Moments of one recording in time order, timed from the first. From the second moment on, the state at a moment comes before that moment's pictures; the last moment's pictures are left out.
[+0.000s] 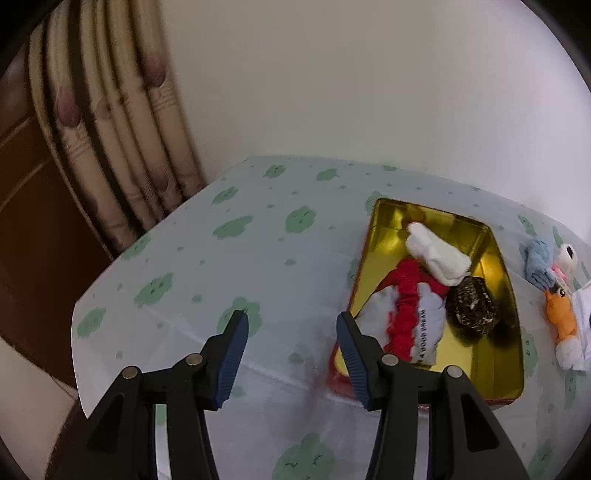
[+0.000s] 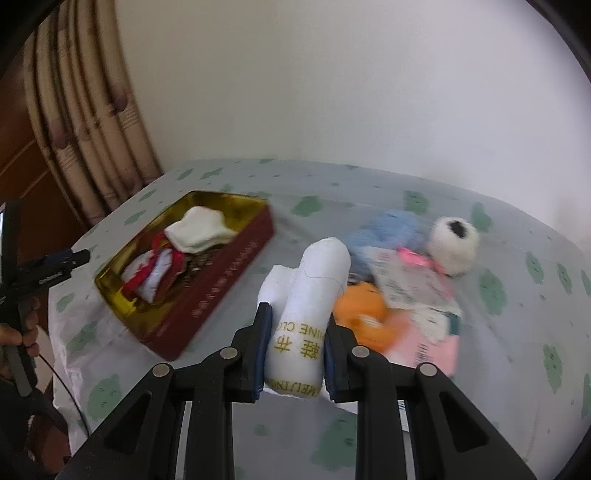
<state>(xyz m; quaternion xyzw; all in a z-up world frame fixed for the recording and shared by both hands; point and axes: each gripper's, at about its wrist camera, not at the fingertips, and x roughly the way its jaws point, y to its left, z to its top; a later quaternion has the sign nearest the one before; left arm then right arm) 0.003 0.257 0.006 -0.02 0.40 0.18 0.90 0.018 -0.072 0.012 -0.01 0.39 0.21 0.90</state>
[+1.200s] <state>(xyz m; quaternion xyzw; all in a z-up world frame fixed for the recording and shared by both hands) -0.016 0.314 -0.021 -0.11 0.41 0.23 0.88 0.054 0.108 -0.017 -0.10 0.43 0.29 0.85</state>
